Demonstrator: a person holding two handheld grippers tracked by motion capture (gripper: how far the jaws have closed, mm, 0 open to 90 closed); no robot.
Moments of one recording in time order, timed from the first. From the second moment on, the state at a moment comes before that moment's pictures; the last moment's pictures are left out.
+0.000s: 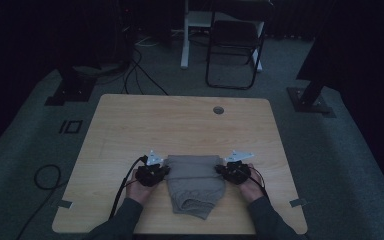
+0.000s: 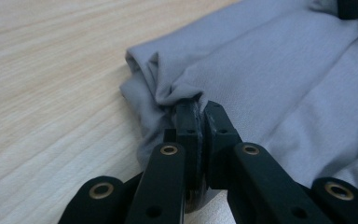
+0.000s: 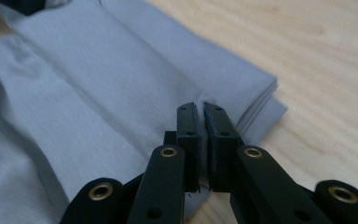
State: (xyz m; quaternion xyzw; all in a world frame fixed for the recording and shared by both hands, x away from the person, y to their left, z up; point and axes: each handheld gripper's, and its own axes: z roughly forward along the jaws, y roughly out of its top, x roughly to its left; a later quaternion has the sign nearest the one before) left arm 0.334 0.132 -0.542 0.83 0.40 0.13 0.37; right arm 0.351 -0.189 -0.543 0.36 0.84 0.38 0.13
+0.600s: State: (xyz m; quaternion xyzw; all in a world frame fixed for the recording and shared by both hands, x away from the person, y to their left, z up) left arm 0.358 0.131 -0.547 0.81 0.43 0.15 0.37; right arm 0.372 -0.185 -0.546 0.38 0.83 0.38 0.13
